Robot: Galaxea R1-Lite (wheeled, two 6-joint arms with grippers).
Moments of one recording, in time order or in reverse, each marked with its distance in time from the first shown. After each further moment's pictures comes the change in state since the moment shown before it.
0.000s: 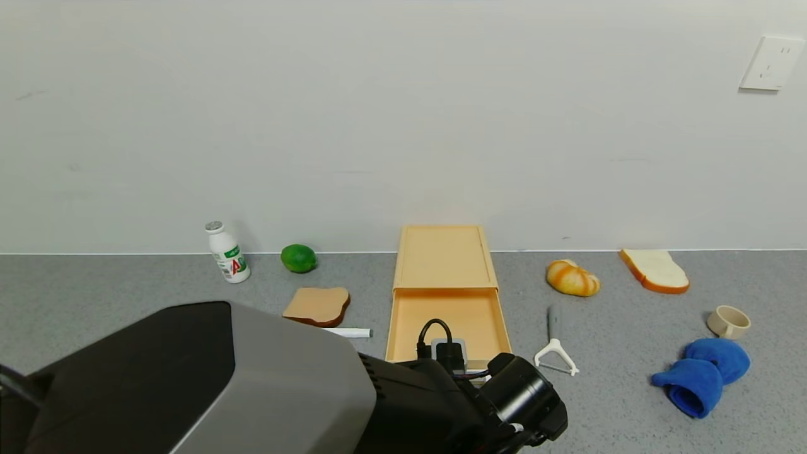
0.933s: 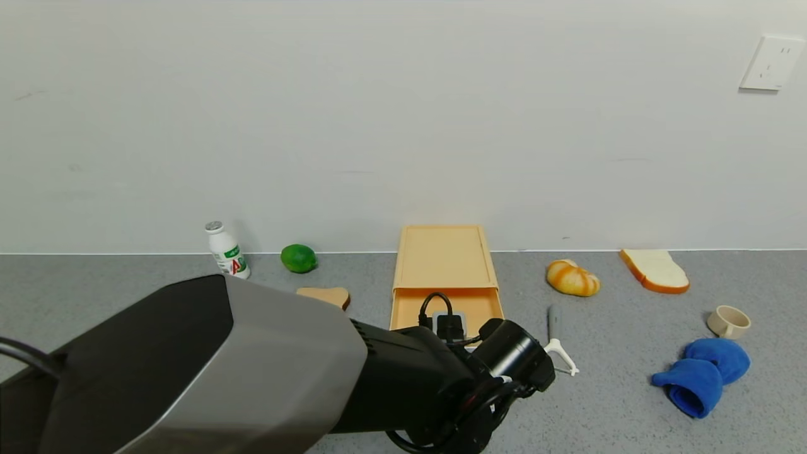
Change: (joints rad) left arm 0.066 0.021 -0.094 -0.002 0.010 0.098; right arm 0.000 0.000 0.000 0.000 0.000 0.000
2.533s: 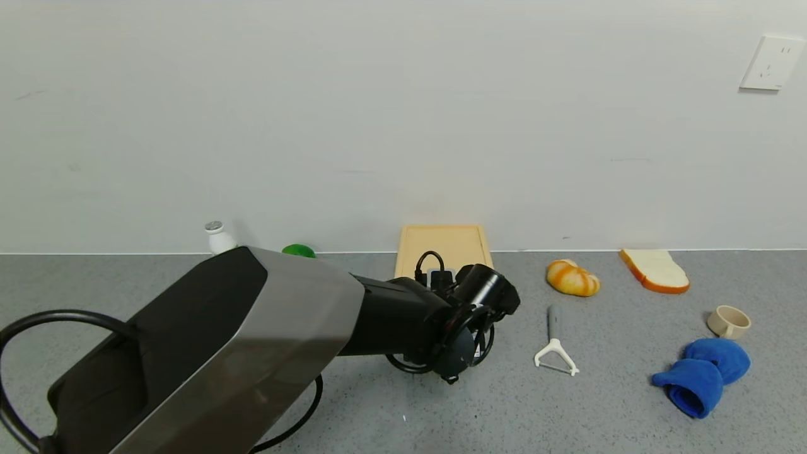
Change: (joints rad) left arm 0.150 0.108 -0.238 0.001 -0.013 0.175; right arm 0.000 0.000 0.000 0.000 0.000 0.000
